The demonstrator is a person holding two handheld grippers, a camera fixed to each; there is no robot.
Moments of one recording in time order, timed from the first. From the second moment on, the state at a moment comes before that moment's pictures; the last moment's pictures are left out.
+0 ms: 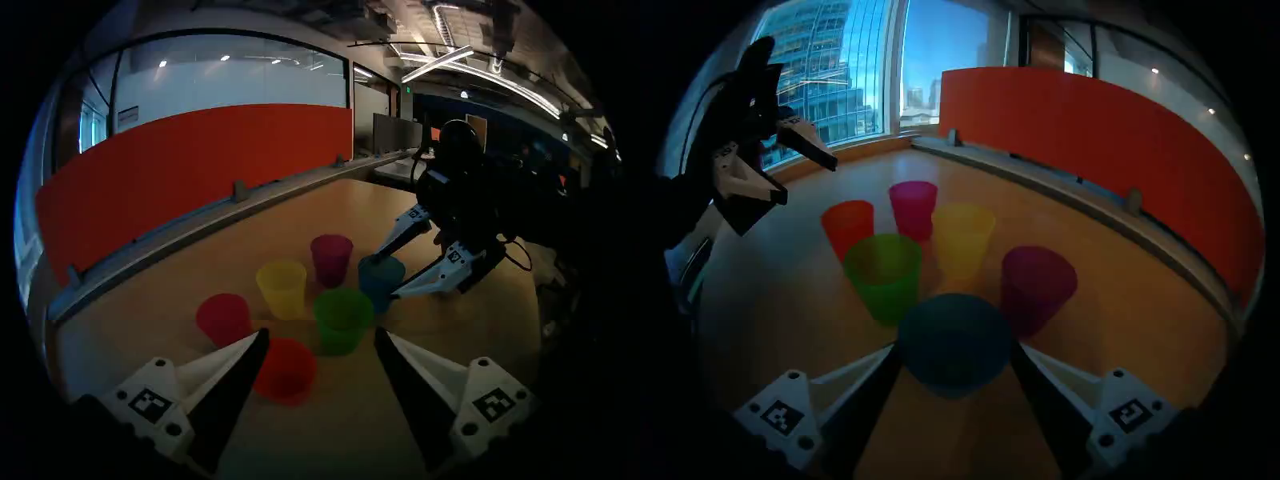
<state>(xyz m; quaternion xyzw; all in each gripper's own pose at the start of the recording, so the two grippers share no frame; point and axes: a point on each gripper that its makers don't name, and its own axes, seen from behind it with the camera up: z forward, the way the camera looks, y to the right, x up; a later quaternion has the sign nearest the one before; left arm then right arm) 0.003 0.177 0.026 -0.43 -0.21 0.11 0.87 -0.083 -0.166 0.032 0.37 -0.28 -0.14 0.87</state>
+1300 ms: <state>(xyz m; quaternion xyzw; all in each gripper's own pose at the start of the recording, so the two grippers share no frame) 0.005 0.190 0.019 -0.43 -0.21 0.11 0.87 -0.002 -0.160 0.026 0.38 -0.19 -0.11 0.90</state>
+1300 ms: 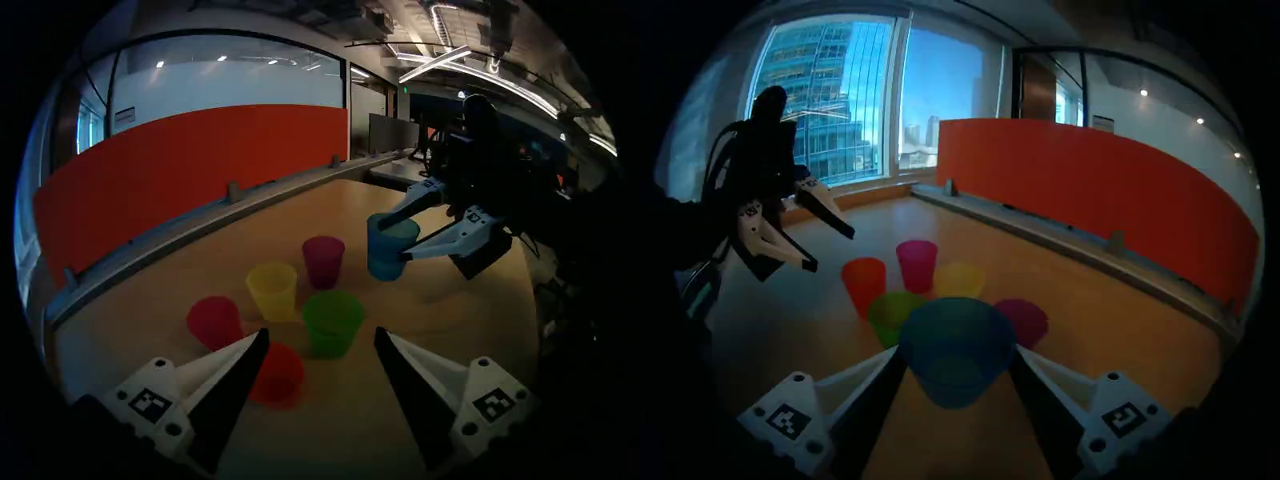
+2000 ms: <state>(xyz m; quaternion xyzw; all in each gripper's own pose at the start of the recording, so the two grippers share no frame) 0.005 0.199 0.021 -0.44 -0.20 0.11 0.87 0.080 -0.160 0.031 0.37 -0.09 -0.07 0.92</state>
